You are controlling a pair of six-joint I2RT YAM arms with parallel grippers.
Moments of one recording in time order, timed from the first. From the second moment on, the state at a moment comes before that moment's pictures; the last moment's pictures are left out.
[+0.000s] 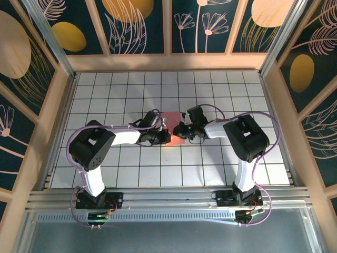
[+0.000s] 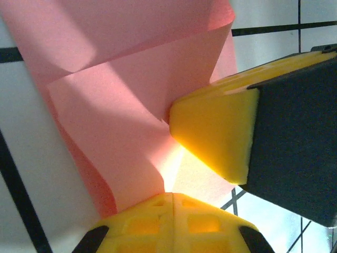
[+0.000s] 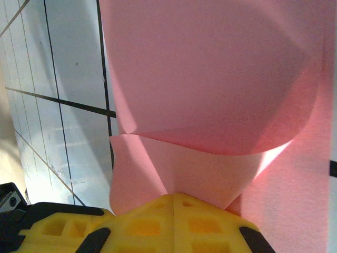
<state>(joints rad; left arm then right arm) -0.66 1.85 0.91 -0.01 0.42 -0.69 0.55 1.88 0.87 0.13 -0.55 0.77</state>
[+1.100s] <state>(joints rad) -0.66 1.85 0.89 0.00 0.41 -0.68 0.55 1.88 0.88 0.13 -0.55 0.76</state>
